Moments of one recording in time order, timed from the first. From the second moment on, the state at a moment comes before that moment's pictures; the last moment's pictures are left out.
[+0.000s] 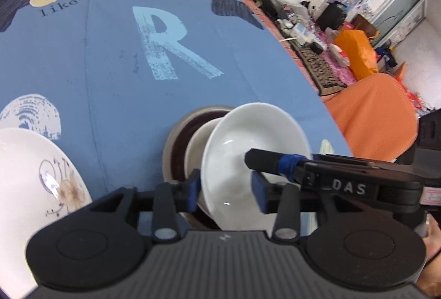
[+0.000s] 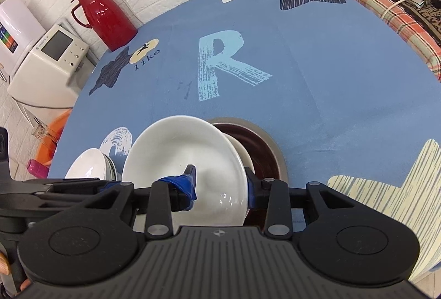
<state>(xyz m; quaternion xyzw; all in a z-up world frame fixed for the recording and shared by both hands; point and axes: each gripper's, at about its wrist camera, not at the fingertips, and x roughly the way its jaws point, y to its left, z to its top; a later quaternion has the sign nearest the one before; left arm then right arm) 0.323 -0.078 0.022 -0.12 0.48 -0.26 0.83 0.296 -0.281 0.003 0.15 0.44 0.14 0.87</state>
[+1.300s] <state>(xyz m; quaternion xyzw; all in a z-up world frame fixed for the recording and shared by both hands) 0.277 -0.037 0.054 -0.03 0.36 -0.13 0.93 0.228 -0.328 -0.010 0.21 0.42 0.07 0.88</state>
